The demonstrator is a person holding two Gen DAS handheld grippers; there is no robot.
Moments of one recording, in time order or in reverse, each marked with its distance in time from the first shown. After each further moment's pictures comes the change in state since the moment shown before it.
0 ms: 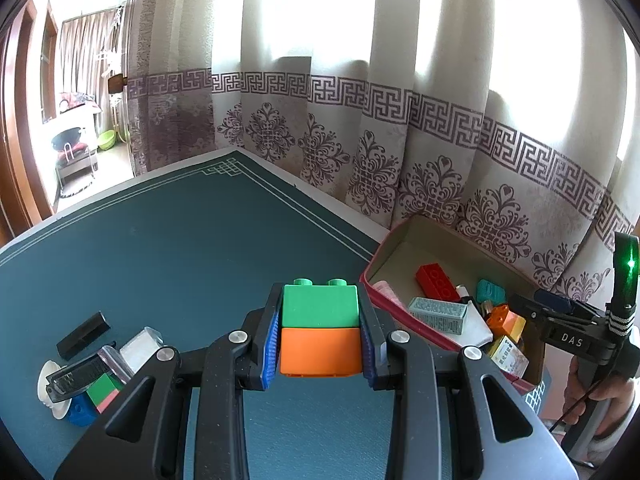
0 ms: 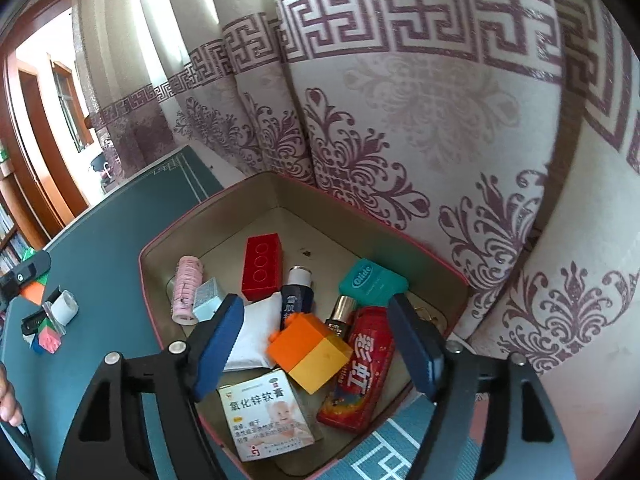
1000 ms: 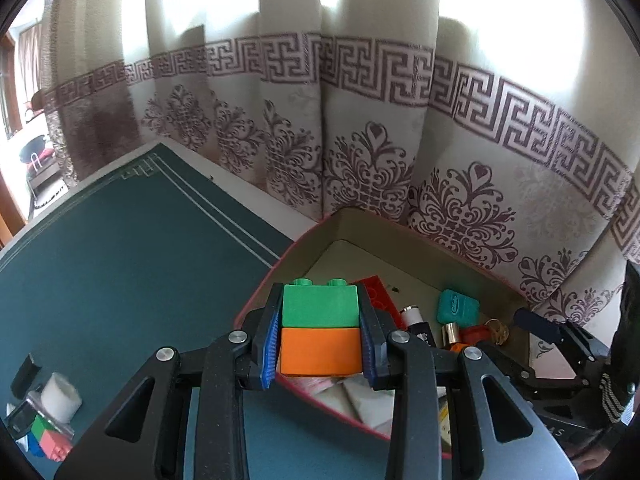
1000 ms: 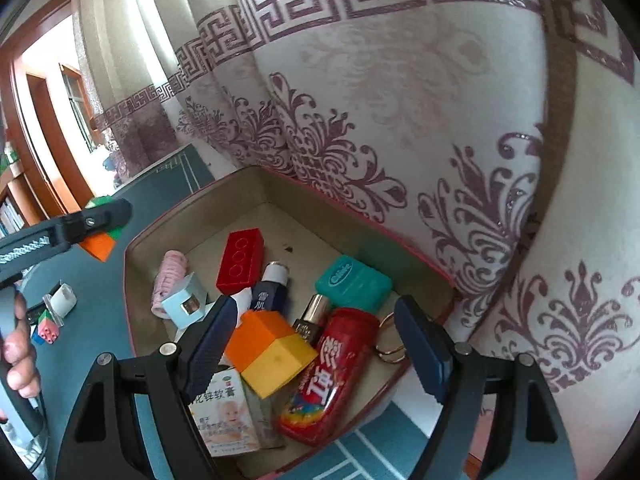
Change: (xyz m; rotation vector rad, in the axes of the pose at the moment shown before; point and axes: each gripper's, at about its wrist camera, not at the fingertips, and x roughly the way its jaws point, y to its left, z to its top) left arm 0.087 -0.097 0.040 0.095 0.145 -0.071; right arm 0.014 -0.031 -0.002 -0.005 0.001 0.061
